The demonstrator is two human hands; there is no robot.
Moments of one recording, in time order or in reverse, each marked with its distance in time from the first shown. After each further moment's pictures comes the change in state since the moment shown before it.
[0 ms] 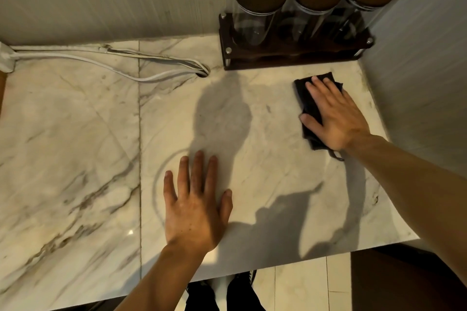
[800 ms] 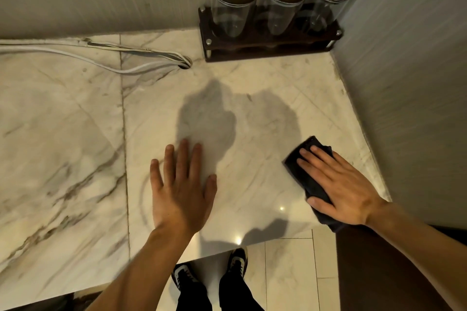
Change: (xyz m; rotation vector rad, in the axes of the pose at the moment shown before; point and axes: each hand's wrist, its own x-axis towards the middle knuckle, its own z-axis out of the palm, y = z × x) left_hand -0.003 0.000 -0.001 0.016 0.007 0.013; right_hand -0.166 -0.003 0.027 -0.129 -0.114 -0.298
